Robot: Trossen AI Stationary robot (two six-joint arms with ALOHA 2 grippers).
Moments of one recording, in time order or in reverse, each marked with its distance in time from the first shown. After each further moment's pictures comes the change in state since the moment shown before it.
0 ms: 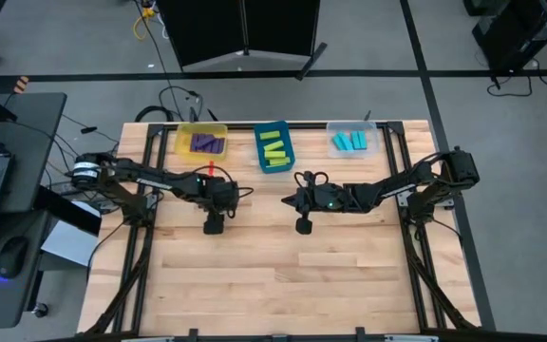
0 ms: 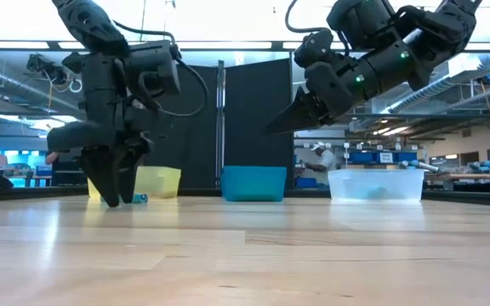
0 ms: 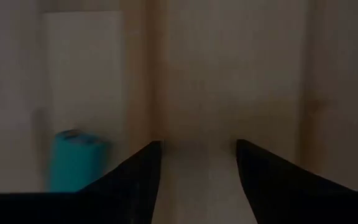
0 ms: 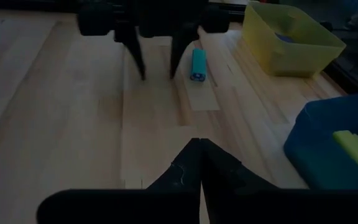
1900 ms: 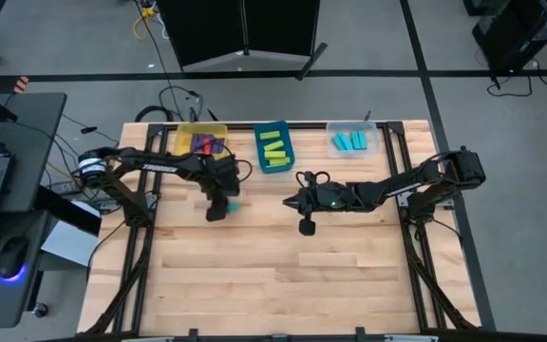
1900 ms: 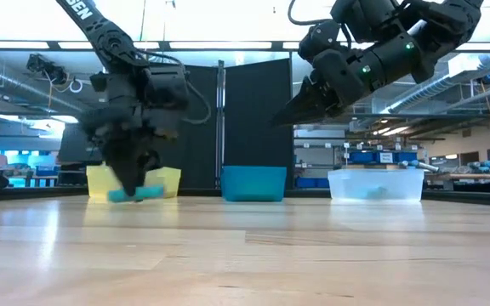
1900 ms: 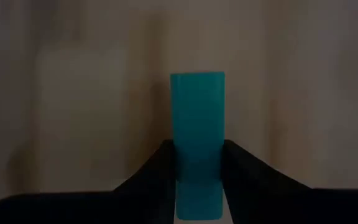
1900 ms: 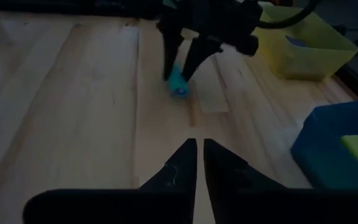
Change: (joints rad) left arm 0.250 0.050 0.046 0.002 0.395 0.155; right arm 0.003 -0.054 0.001 -0.061 -0.045 -0.003
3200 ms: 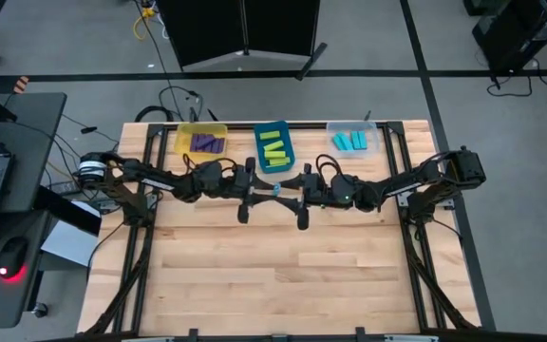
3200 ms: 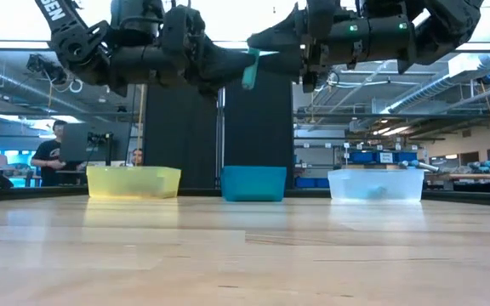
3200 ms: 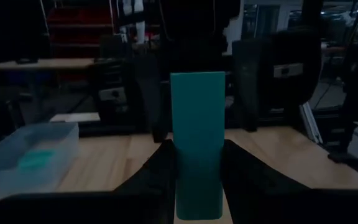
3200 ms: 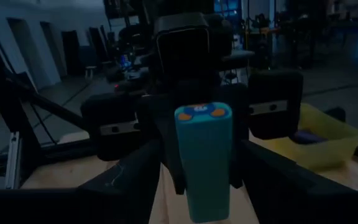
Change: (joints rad) left arm -0.197 -0.004 -0.188 1.543 -0.103 -0.238; right arm -0.003 0.000 -0.001 0.436 -0.014 0.171
